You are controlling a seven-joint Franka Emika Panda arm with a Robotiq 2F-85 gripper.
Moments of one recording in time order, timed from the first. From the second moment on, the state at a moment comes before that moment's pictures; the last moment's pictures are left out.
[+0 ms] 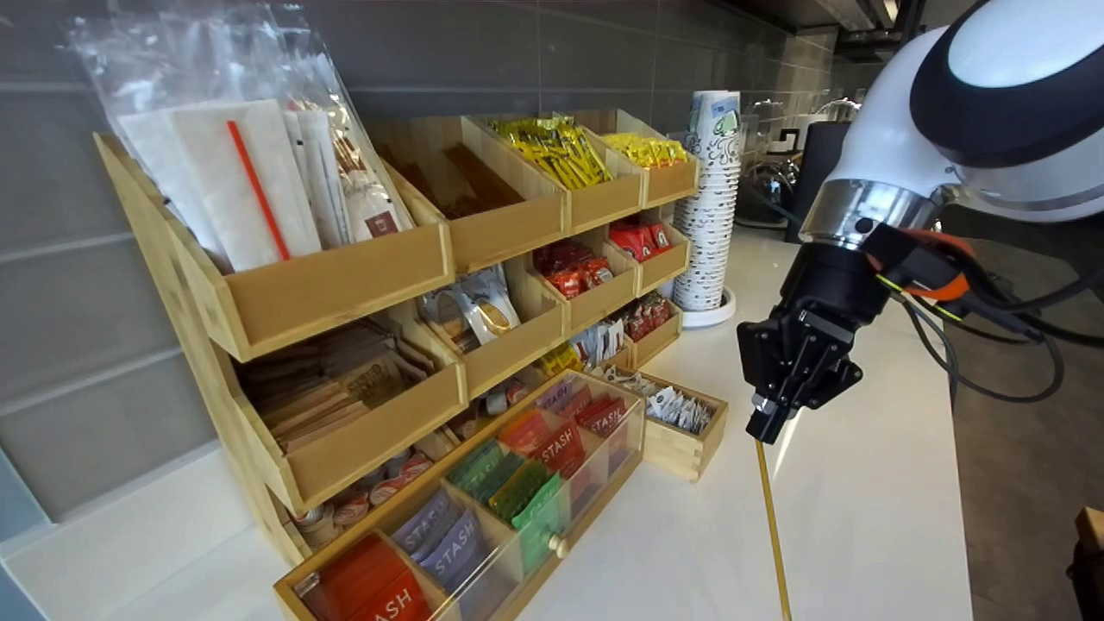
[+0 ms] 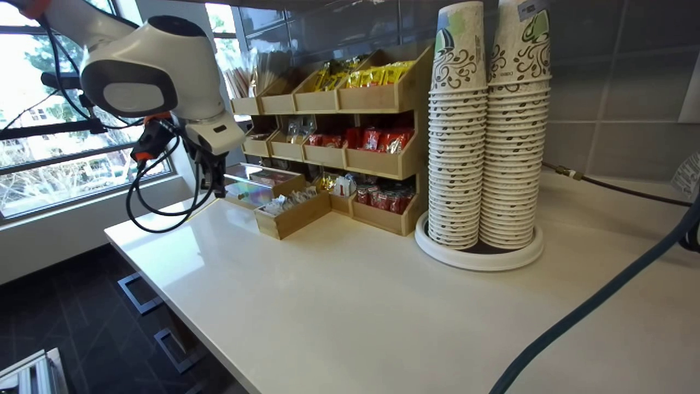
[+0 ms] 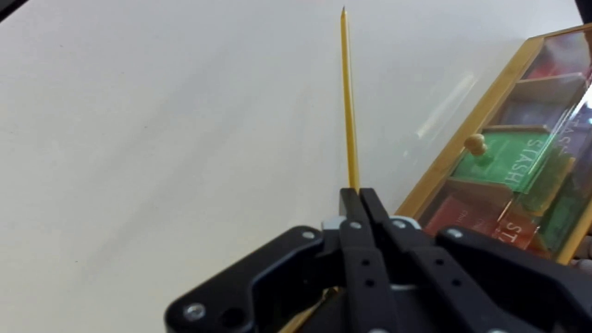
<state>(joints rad) 0.00 -0.26 0.12 -2.57 0.72 2.41 0.33</state>
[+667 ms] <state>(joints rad) 0.02 -0.24 0.12 -2.57 0.66 2.40 0.43</state>
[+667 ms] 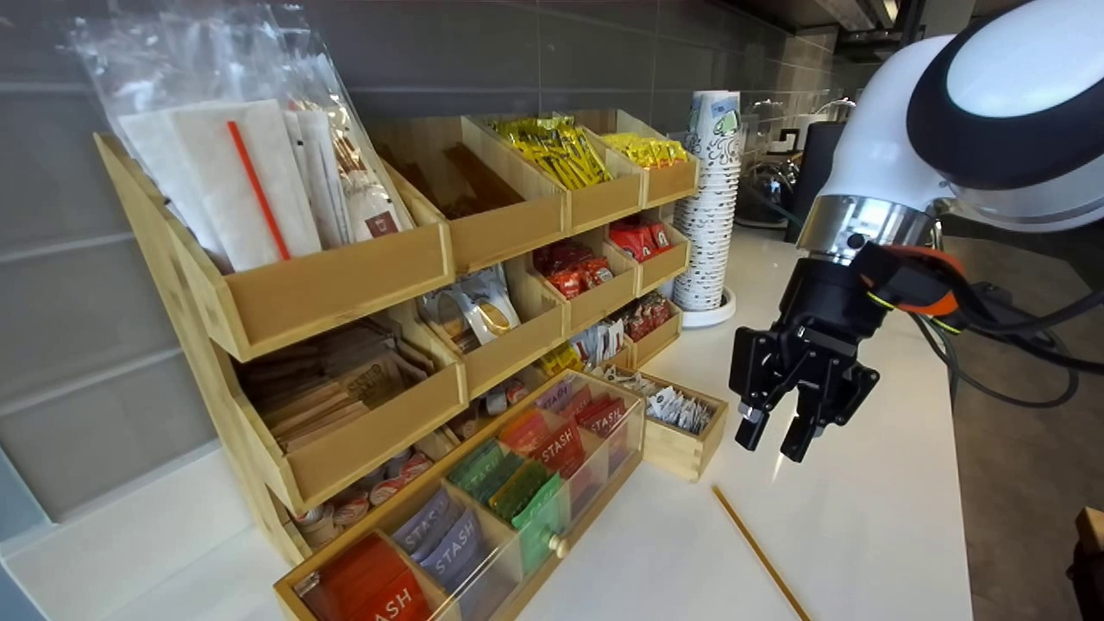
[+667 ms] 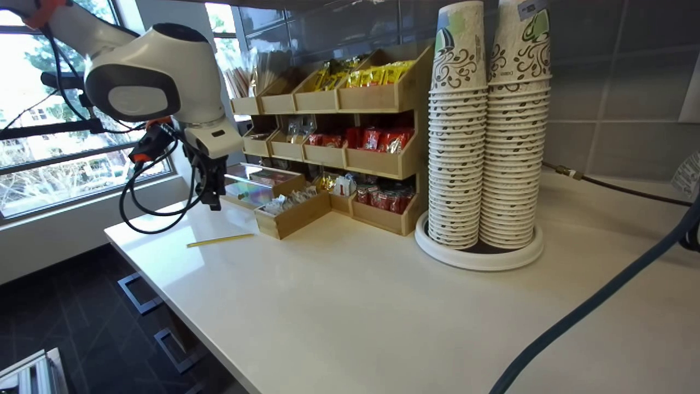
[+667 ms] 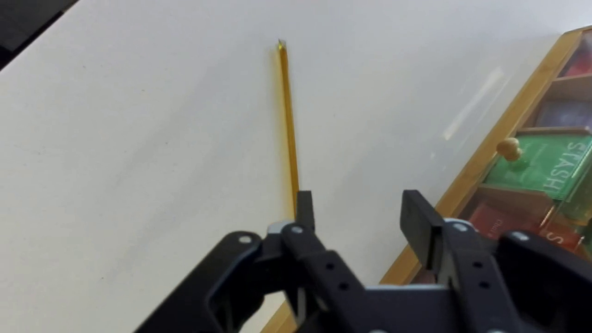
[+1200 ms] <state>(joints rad) 0.02 -0.28 0.12 -2.54 0.56 2.37 0.47</state>
